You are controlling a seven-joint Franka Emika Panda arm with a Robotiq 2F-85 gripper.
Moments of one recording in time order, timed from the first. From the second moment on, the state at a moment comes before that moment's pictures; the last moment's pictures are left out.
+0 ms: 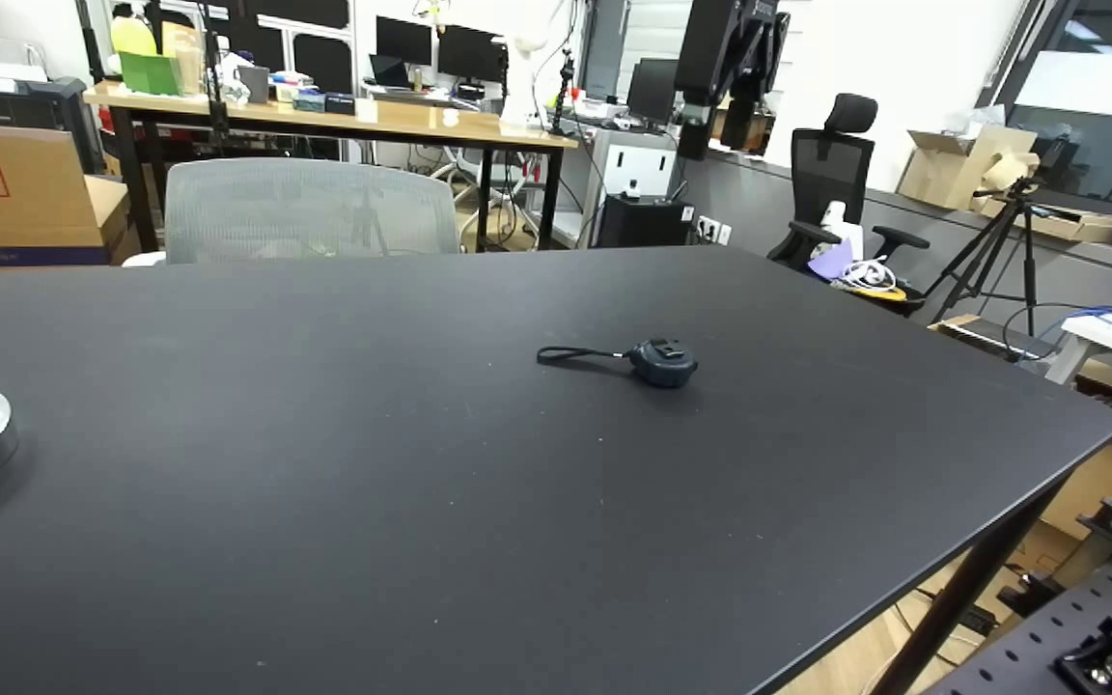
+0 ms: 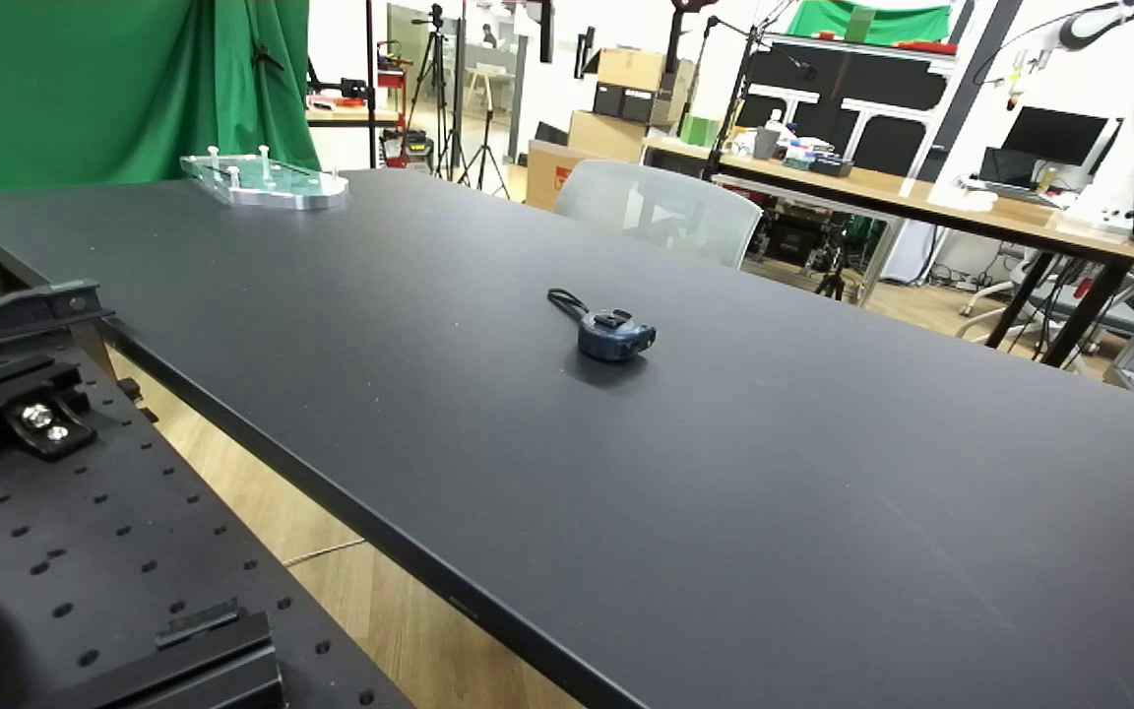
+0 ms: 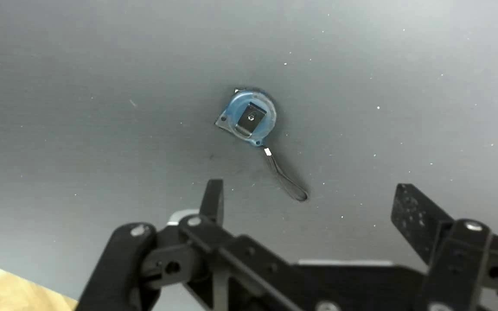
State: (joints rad) arm 0.04 -0.19 -0.06 -2.49 -0.10 2.37 -0.47
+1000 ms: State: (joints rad) arm -0.04 0.21 -0.08 -2.41 -0.06 2.69 -0.46
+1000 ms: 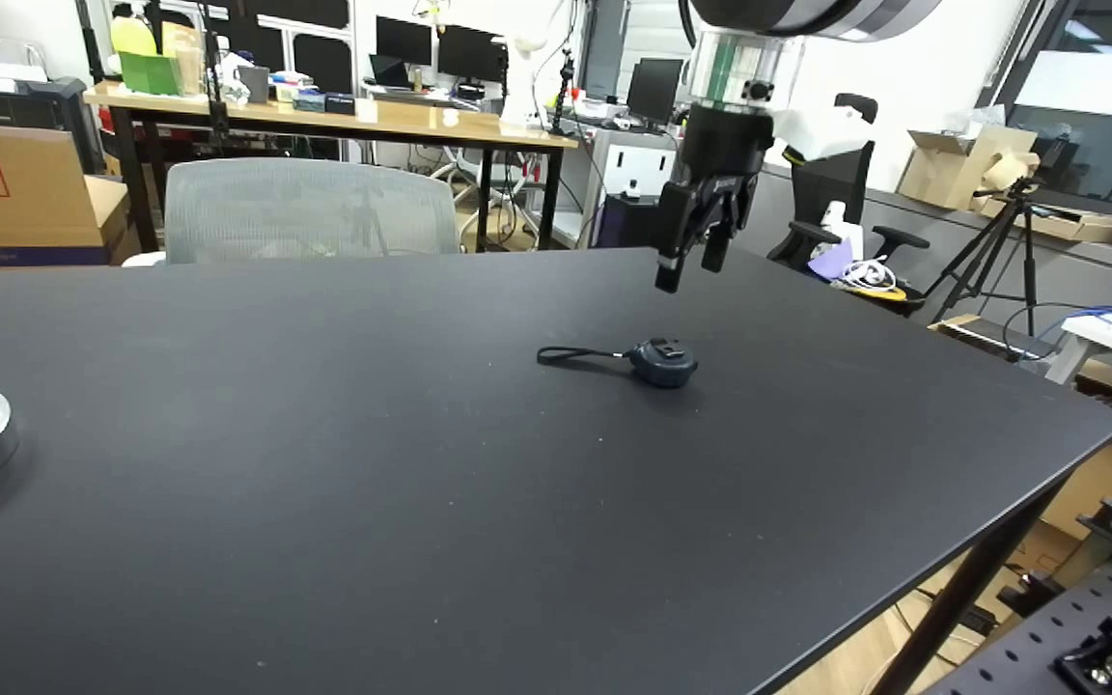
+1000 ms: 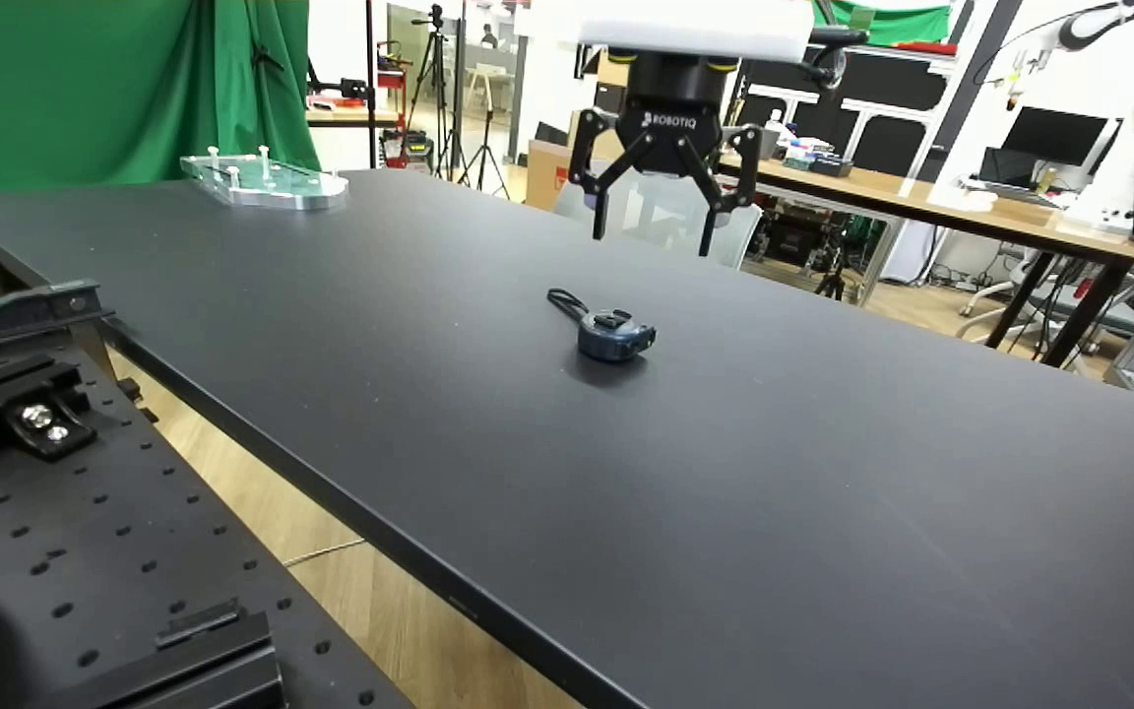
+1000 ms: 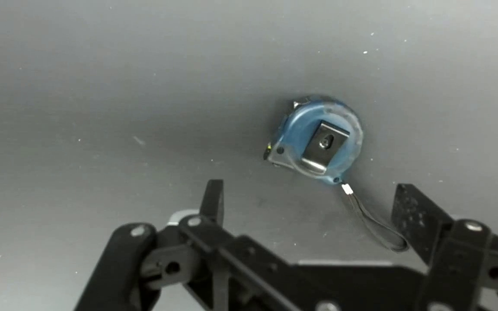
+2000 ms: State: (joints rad) arm -0.03 0.38 -0.07 -2.37 -0.21 2.72 -0.38
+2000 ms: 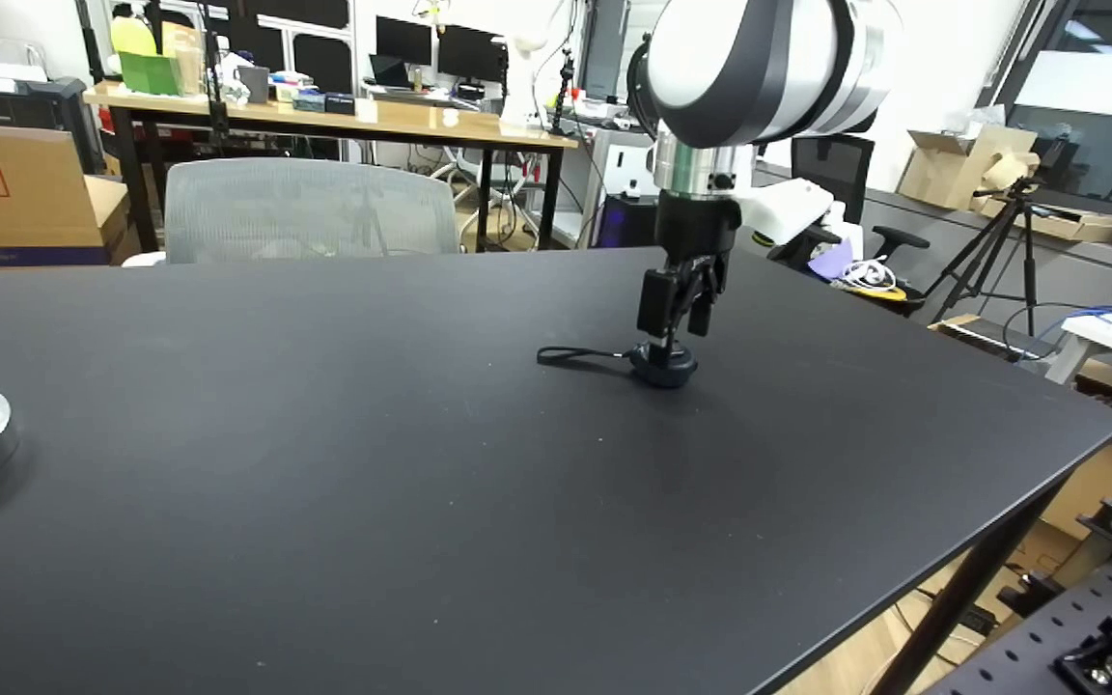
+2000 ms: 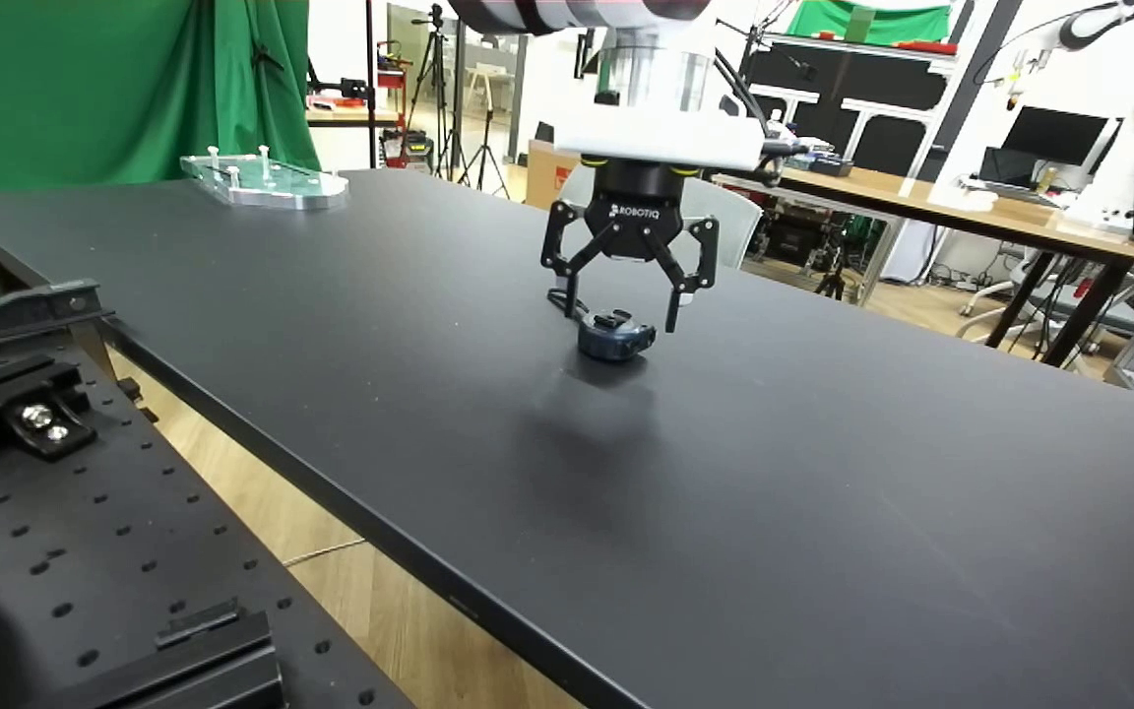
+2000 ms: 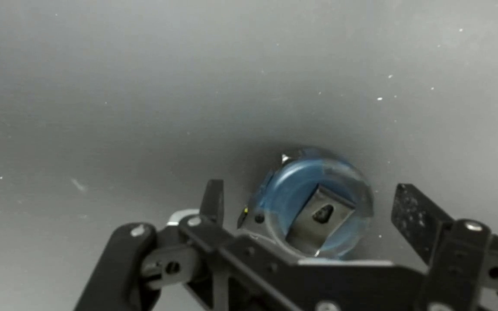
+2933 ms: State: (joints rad) arm 0.00 0.46 -0.07 -2.29 -0.30 2.71 -0.37
